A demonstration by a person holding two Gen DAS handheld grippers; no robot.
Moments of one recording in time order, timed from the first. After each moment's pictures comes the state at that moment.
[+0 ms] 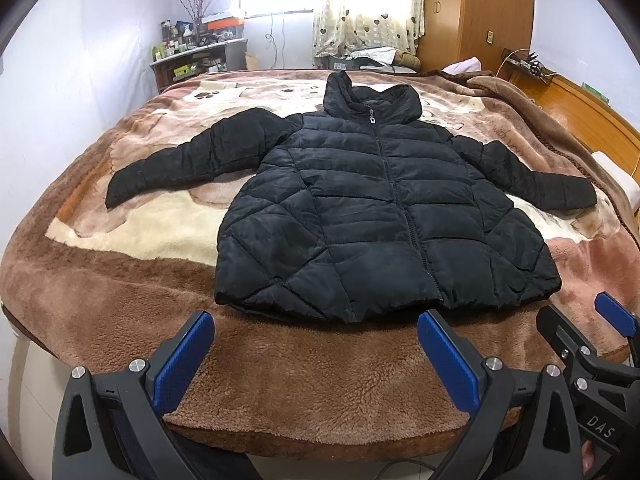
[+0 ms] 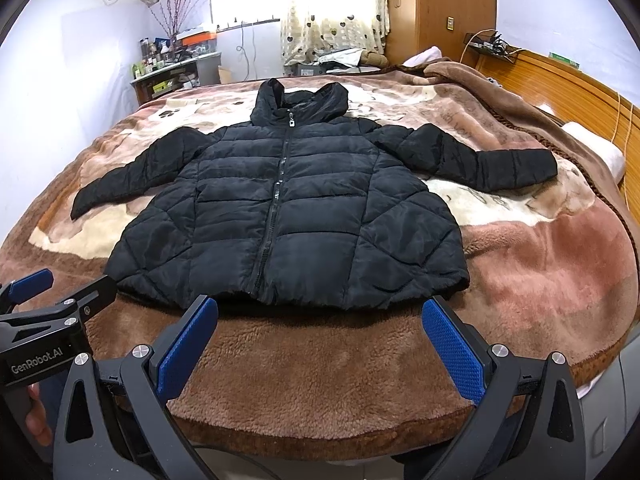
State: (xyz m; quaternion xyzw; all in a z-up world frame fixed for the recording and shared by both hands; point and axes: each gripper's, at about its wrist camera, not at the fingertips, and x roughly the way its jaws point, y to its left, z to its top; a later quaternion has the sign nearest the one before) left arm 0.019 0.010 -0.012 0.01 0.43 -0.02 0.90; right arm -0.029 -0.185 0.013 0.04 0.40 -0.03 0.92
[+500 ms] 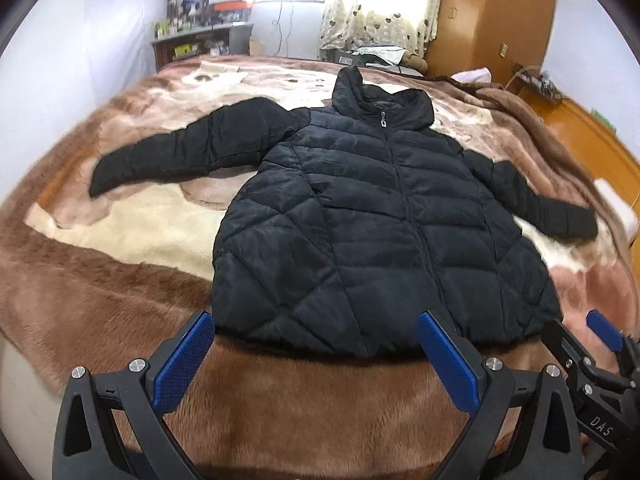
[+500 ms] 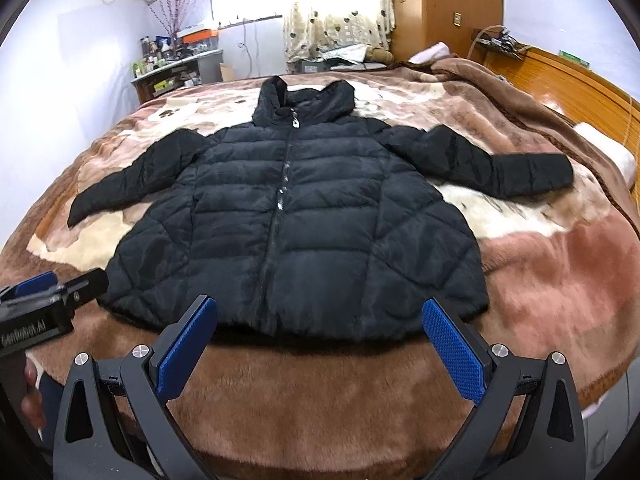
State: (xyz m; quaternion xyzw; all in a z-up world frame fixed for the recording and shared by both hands) left arm 0.078 0.051 -0.022 -0.06 0.44 -0.04 0.89; right arm 0.017 -0.182 0.008 0.04 0.40 -0.02 0.92
